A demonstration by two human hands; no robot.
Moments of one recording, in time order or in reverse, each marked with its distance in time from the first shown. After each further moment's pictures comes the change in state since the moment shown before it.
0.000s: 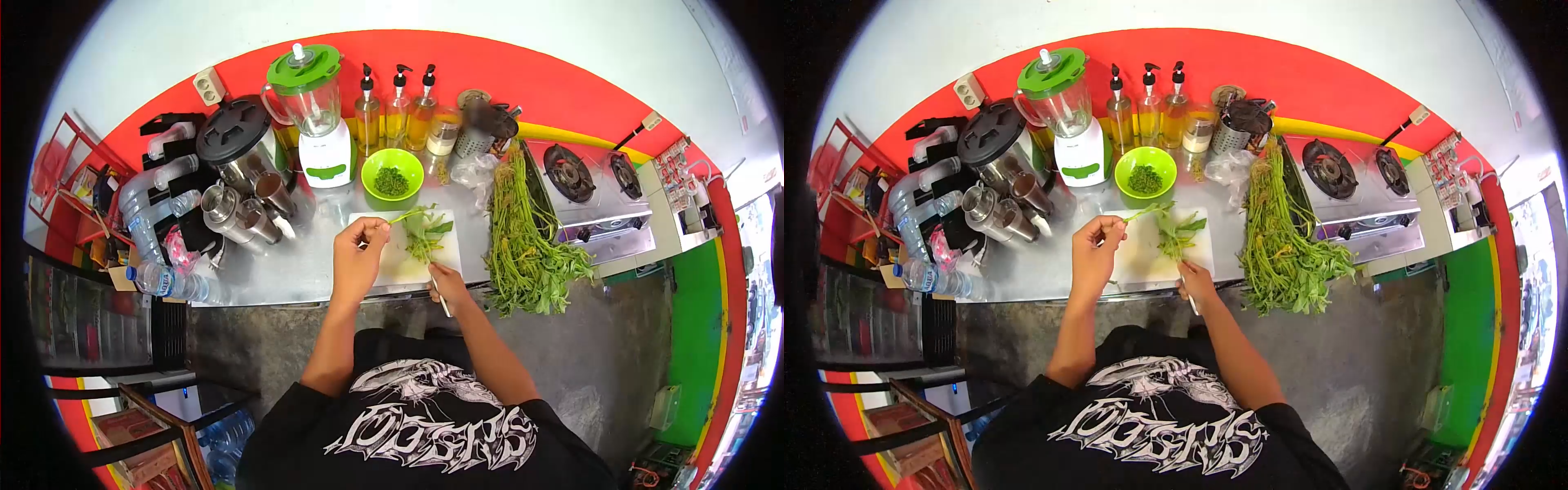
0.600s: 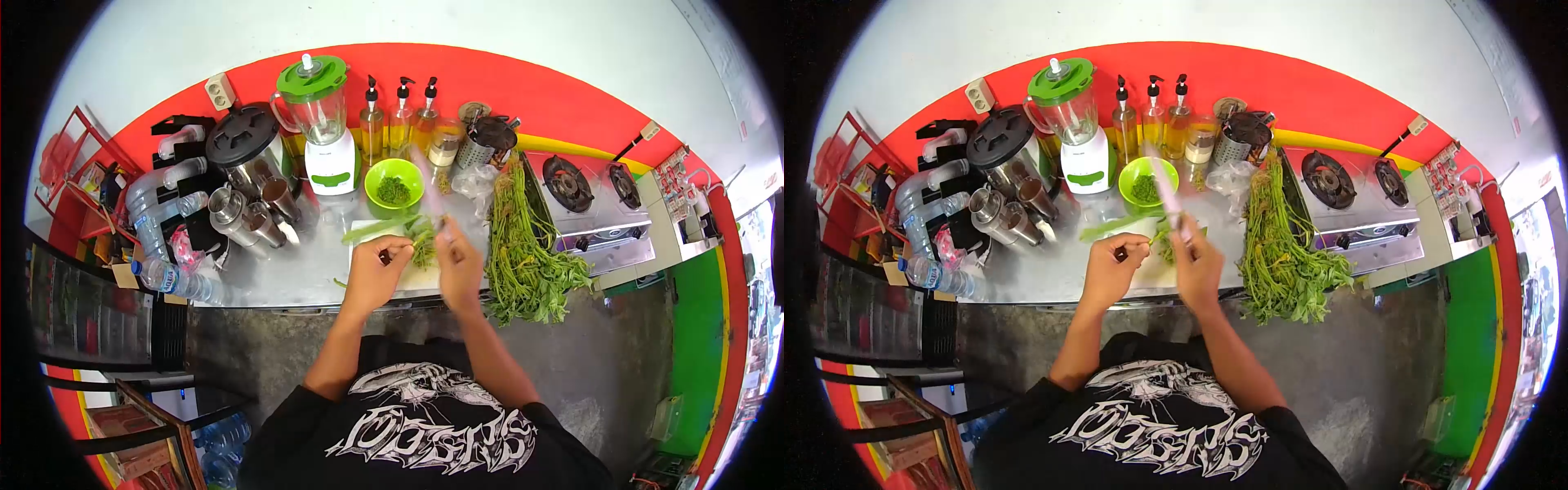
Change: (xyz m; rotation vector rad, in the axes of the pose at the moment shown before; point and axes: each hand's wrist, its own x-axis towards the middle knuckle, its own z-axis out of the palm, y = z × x) left_hand -0.020 0.013 0.018 -0.028 -0.169 -0.044; right_hand -0.096 -0.110 0.066 -0.382 0.188 -0.916
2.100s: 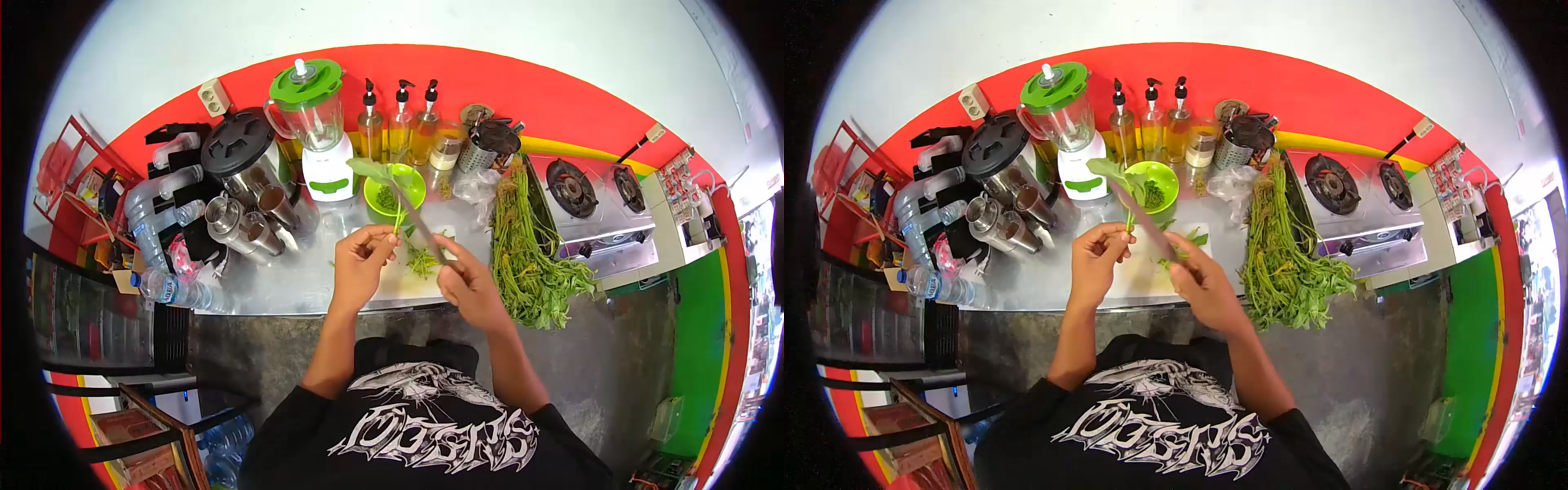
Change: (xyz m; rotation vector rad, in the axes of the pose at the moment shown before) left_hand 0.029 0.010 -0.017 -0.213 0.089 0.024; right_hand 0.009 -0.045 -0.045 0.361 -0.569 0.295
